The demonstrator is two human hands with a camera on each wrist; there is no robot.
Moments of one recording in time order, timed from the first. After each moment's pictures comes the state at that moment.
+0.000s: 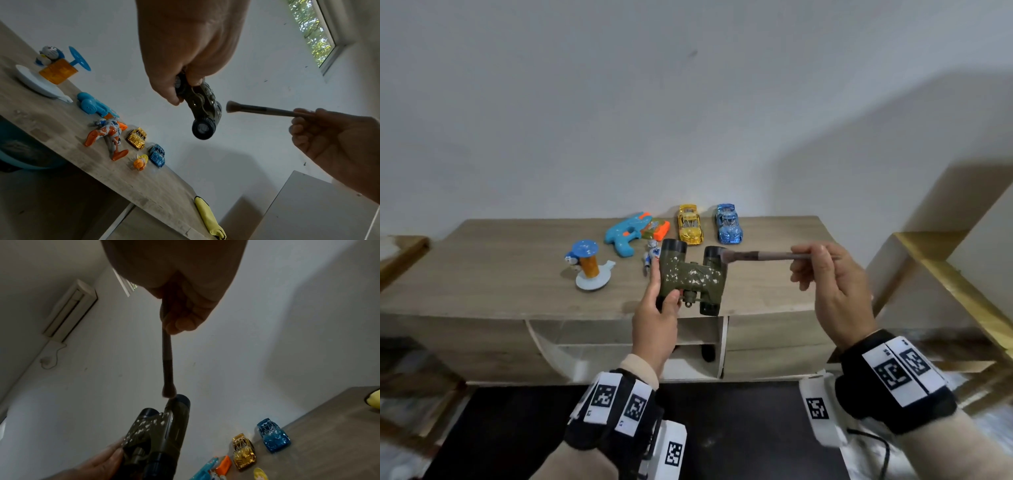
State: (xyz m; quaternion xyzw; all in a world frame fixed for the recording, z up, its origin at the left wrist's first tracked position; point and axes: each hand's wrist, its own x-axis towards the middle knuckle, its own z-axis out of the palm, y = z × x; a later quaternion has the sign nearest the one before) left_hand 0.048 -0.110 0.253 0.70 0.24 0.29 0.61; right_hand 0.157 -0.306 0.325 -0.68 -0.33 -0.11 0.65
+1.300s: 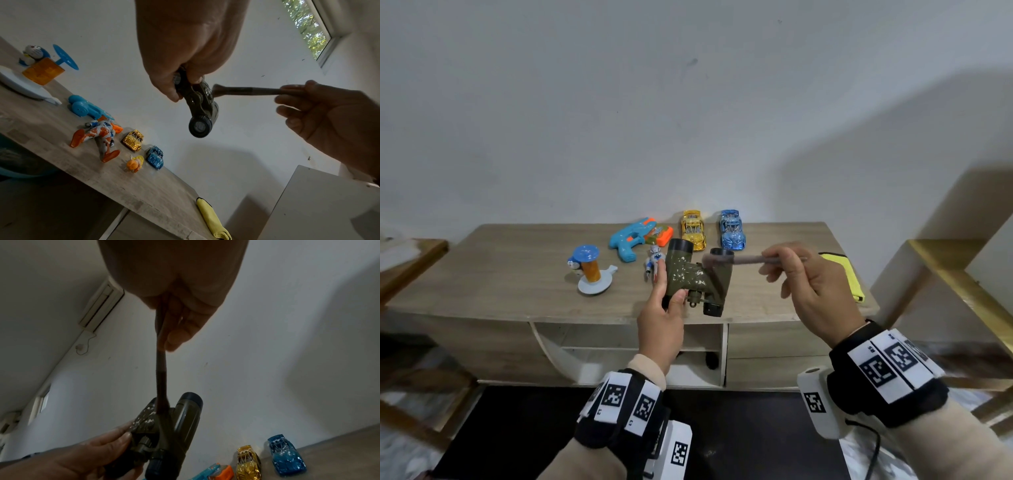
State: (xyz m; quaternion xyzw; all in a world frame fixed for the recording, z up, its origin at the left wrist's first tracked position) left_hand 0.065 -0.136 0.265 0.71 0.25 0.31 0.58; right_hand 0.174 -0.308 0.336 -0.70 -0.44 -0.13 0.54
